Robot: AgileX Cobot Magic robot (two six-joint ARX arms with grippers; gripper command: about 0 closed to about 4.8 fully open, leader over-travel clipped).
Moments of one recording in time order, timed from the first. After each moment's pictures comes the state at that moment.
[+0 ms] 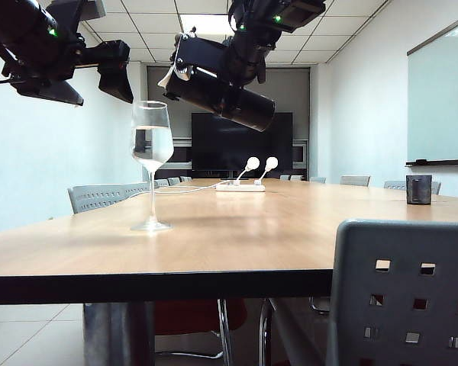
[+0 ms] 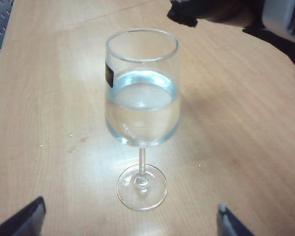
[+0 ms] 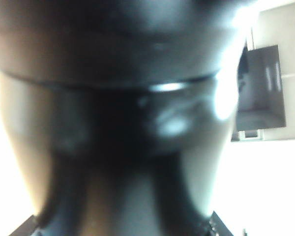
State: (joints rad) left arm -0.27 1.42 0.95 0.21 0.00 0.05; right arm 0.52 2.33 2.30 -0.17 0.16 -1.22
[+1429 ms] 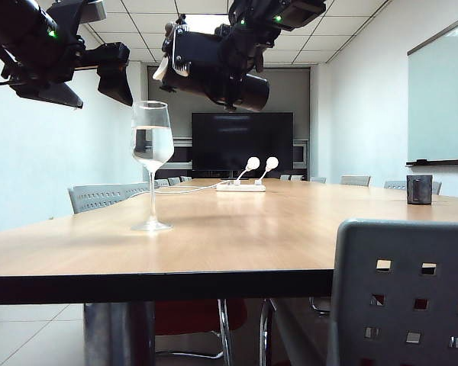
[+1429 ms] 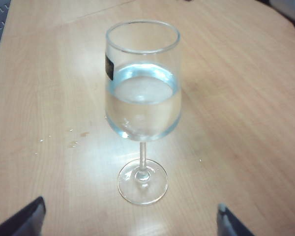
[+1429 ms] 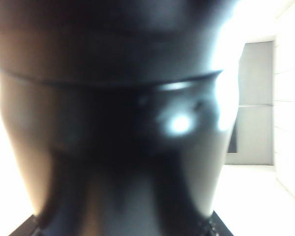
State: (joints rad) left arm -0.27 1.42 0.95 0.19 0.00 0.05; right arm 0.52 2.33 2.30 -0.05 0.11 -1.40
